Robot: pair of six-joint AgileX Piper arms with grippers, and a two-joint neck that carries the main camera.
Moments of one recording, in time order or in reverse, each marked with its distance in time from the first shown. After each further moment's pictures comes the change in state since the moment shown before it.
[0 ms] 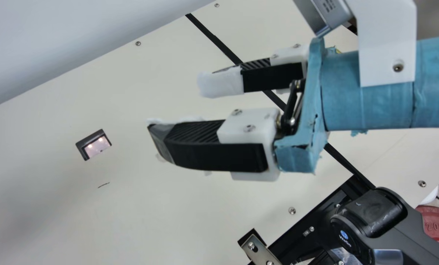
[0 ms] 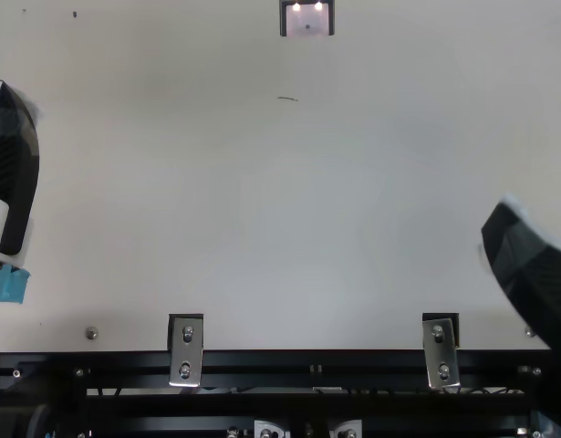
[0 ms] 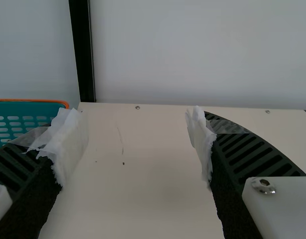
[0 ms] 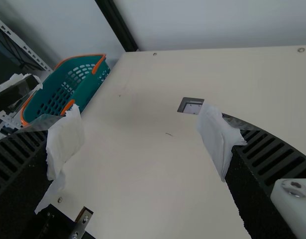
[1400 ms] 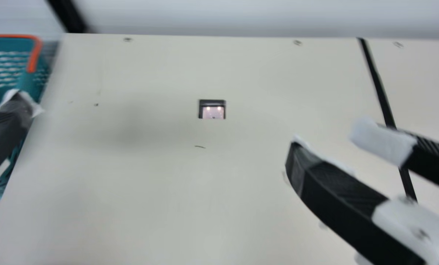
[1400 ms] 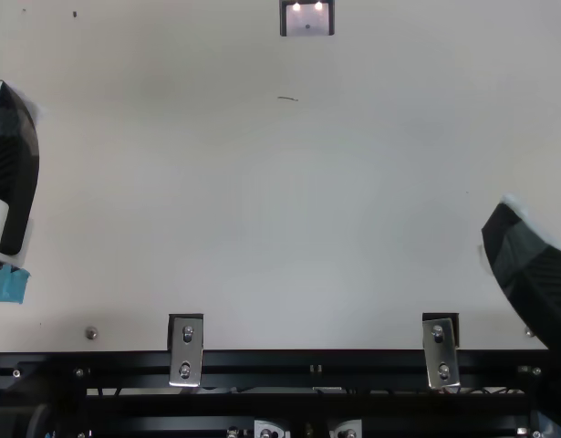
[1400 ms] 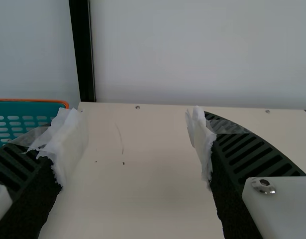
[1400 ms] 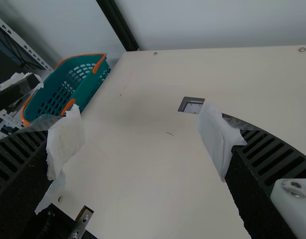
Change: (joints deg) left arm 0.0 0.0 0.0 0.0 0.0 0.0; right arm 0.0 0.0 0.0 0.0 0.2 0.0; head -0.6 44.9
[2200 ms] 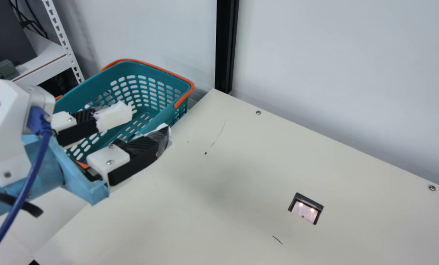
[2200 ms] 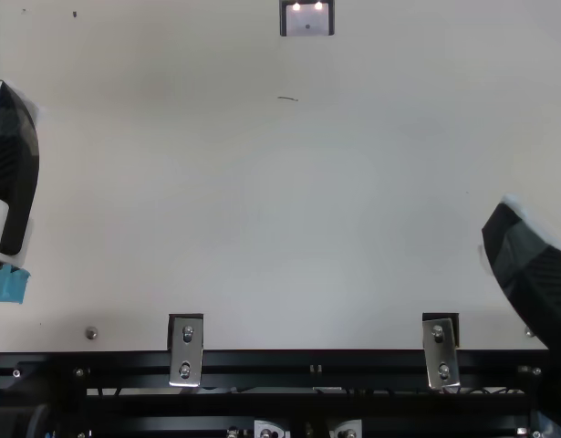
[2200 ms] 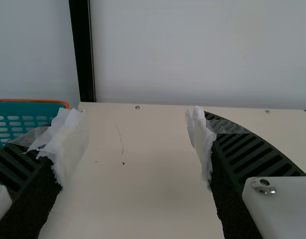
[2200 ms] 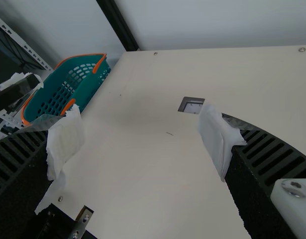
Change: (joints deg) left arm 0.0 0.0 0.0 0.0 0.0 0.0; right arm 0.0 0.0 0.0 0.0 0.0 0.0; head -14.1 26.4
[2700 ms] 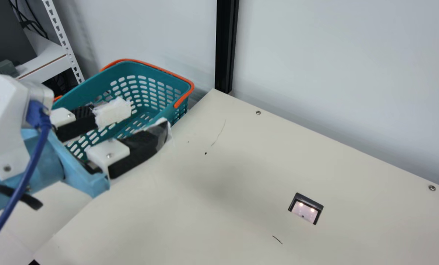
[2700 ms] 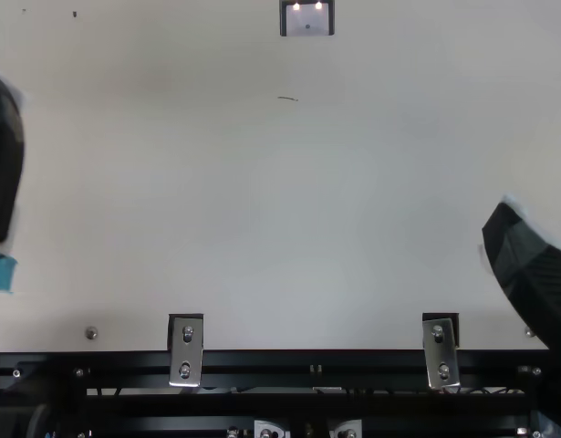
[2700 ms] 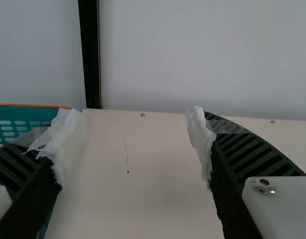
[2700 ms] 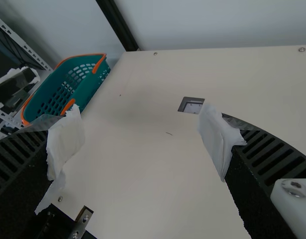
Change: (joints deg) left arm 0.1 2.0 -1.8 2.7 -2.0 -3.8; right arm 0.0 0.0 0.0 0.0 0.0 0.0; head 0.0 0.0
